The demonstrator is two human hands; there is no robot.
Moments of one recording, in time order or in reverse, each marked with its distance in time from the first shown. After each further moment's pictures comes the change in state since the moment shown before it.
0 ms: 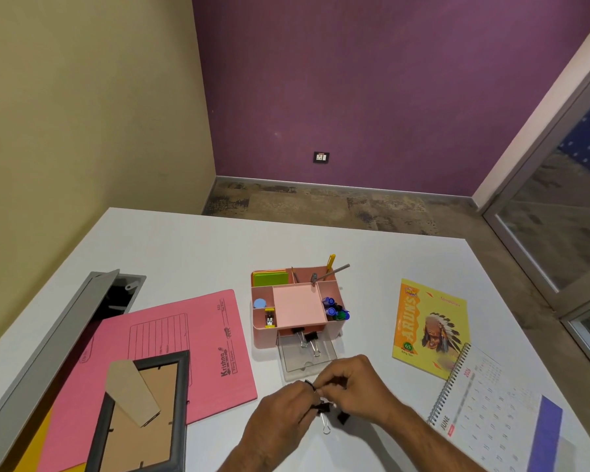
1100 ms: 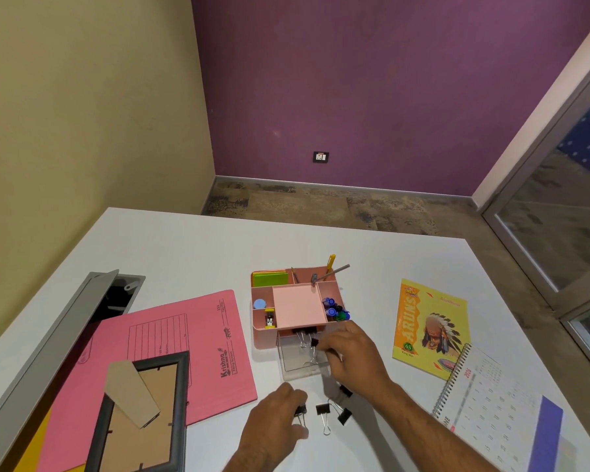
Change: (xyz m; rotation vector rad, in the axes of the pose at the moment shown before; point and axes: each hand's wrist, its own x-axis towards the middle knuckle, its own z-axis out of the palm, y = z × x) left_hand 0.000 -0.001 0.000 0.102 -0.321 -0.440; right_hand 0.033 0.013 -0.006 -0.496 0.279 -0.193
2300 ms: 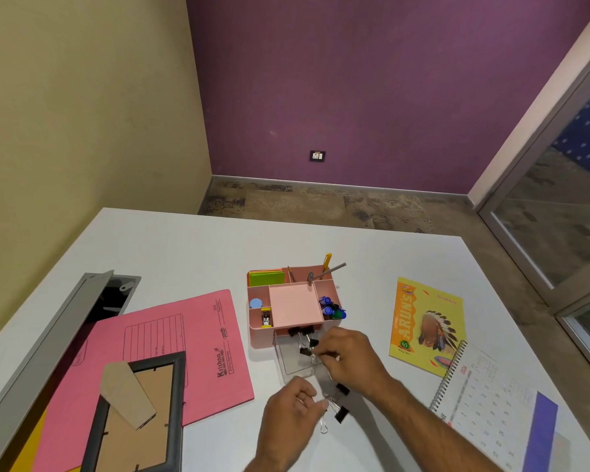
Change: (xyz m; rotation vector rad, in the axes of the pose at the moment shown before) left_hand -0.001 0.034 0.010 -0.779 0.253 -0.172; right_hand 0.001 -0.005 -0.010 0.143 -0.087 0.010
